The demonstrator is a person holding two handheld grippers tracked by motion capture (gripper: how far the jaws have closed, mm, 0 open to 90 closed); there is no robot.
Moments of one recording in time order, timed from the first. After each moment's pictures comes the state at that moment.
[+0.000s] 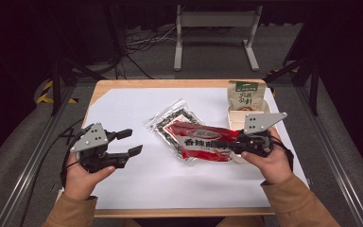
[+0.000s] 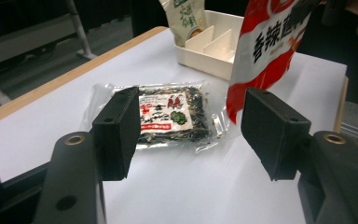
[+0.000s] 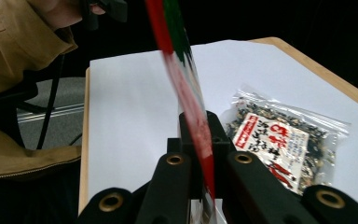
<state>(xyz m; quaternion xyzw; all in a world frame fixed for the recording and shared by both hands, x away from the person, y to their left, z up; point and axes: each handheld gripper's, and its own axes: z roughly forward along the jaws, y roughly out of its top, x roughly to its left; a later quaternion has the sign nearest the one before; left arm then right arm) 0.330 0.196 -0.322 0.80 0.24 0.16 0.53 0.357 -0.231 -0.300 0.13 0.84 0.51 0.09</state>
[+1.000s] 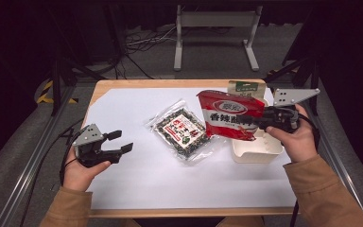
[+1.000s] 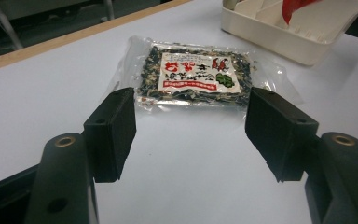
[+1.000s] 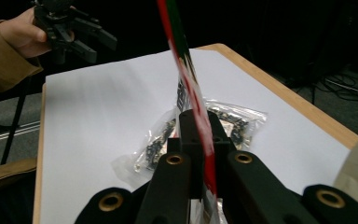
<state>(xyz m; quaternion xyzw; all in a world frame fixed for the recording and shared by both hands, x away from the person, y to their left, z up) 0.360 0.223 -0.370 0.79 0.31 0.16 0.50 0.396 -0.295 -0.269 0.18 0.82 0.52 0.13</state>
